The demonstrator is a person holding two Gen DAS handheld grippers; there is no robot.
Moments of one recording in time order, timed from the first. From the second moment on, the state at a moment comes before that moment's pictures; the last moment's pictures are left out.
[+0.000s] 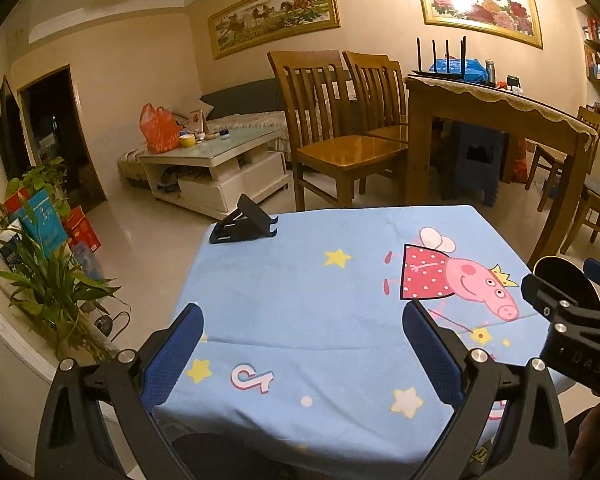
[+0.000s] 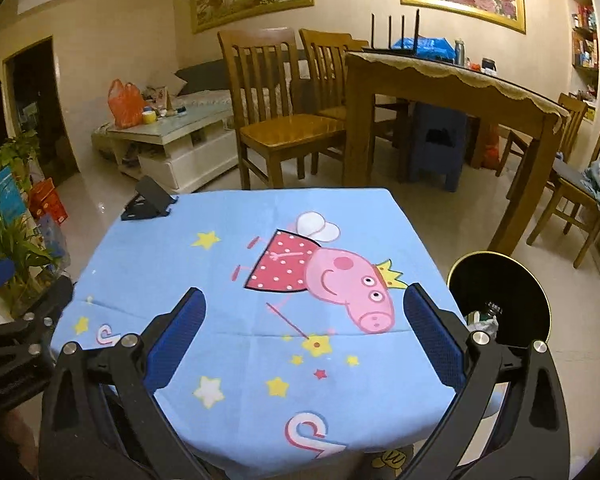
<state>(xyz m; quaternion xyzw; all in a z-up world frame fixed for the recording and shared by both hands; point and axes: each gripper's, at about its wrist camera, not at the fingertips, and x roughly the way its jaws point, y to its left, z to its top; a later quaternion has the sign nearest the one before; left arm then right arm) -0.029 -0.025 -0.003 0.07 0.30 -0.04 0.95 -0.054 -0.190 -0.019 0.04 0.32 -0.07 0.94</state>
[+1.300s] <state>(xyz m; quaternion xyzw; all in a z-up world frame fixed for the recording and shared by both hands) -0.032 -0.024 -0.005 0.07 0.30 -0.04 0.95 -0.073 -0.188 -0.018 0.04 0.33 -0.06 0.94</state>
